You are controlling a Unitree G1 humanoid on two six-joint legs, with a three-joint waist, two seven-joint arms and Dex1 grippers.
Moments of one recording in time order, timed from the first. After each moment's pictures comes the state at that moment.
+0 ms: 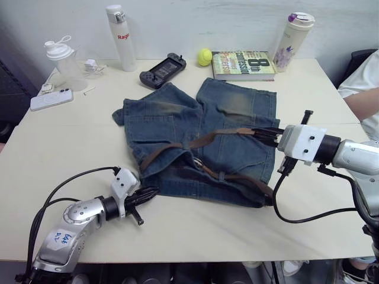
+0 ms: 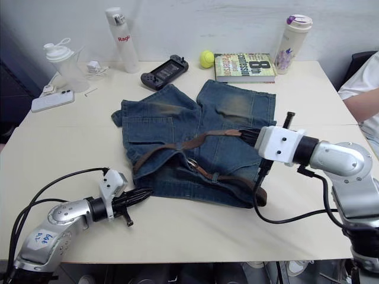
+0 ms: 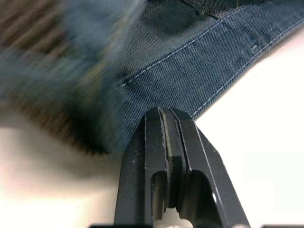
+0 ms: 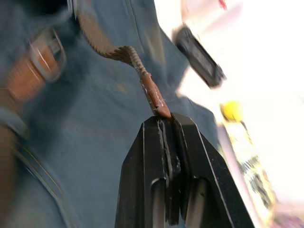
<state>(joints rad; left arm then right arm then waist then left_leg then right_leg) 0.07 0.61 0.05 -0.36 -0.42 0.54 -0.65 -0.35 -0.88 -0.08 -0.43 0.22 0.15 0.91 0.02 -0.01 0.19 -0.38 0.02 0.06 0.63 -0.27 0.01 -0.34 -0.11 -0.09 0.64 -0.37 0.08</state>
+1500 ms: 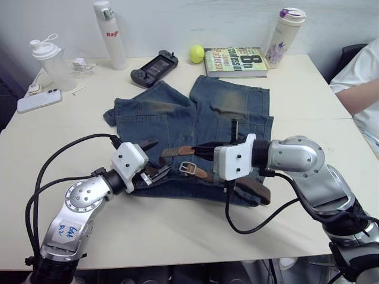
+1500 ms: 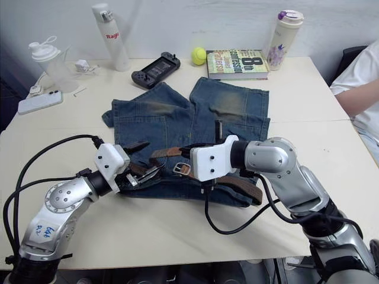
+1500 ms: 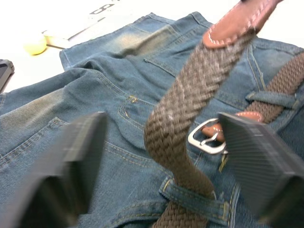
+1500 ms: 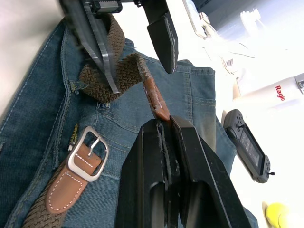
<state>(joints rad) -0.11 0.57 0.02 -0.53 -0.27 0.36 -0.49 -0.63 -0.68 0.31 -0.45 -0.03 0.15 0.95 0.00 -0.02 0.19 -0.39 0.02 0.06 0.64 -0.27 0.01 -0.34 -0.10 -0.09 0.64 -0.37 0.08</state>
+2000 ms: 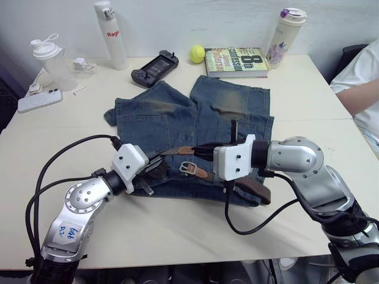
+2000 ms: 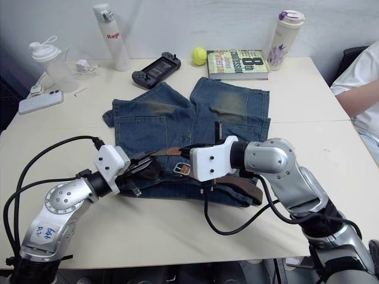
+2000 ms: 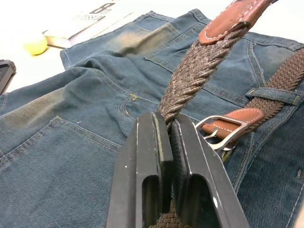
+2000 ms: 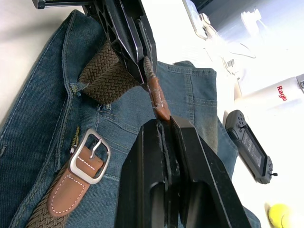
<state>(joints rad) -0.10 0.57 0.02 -0.53 -0.24 0.35 -0.51 -0.62 -0.68 0.31 -0.45 -0.03 0.16 0.95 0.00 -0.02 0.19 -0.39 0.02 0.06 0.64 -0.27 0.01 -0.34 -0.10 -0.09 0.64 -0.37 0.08</state>
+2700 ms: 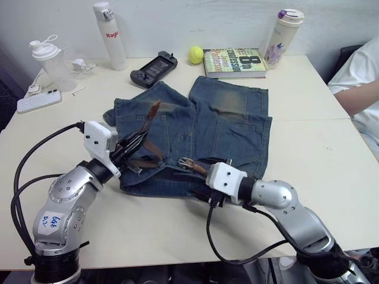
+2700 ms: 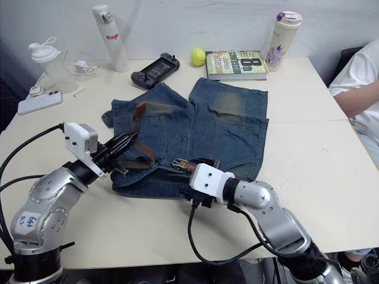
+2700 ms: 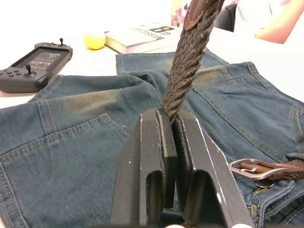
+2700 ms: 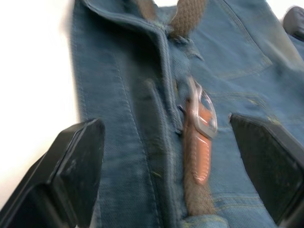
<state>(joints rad) -0.18 0.45 0.25 -0.52 -0.48 0.59 -0.41 -0.29 -0.51 0.38 -0.53 -0.08 0.47 0.64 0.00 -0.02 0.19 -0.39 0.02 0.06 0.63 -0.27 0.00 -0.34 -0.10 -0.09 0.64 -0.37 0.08</state>
